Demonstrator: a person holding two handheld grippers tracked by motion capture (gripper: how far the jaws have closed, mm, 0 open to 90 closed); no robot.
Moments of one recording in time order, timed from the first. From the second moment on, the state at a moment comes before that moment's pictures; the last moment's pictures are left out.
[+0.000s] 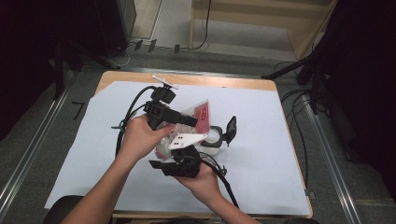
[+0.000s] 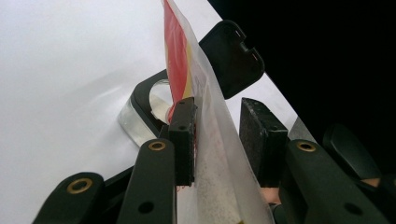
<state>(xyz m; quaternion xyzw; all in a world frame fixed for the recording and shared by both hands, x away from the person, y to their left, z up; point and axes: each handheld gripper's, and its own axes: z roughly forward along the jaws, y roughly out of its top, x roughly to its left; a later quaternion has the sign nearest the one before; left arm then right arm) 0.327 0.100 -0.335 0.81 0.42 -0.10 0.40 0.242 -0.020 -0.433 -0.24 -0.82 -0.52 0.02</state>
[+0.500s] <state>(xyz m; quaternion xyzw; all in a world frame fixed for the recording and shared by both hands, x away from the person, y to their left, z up) 0.328 0.099 -0.336 0.81 0.42 -0.11 0.40 0.242 -0.021 -0.432 -0.24 -0.82 -0.52 0.03</state>
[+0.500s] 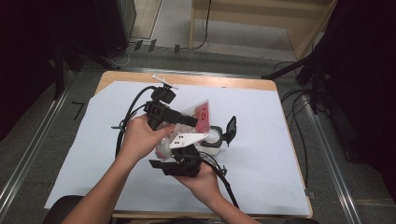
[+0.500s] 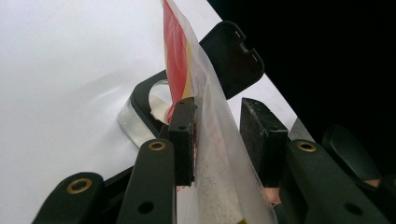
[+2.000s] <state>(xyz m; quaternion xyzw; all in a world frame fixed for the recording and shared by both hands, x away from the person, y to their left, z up) 0.327 0.098 -0.334 0.81 0.43 -0.09 0.39 0.240 -0.020 -0.431 -0.25 -0.82 -0.51 0.02</state>
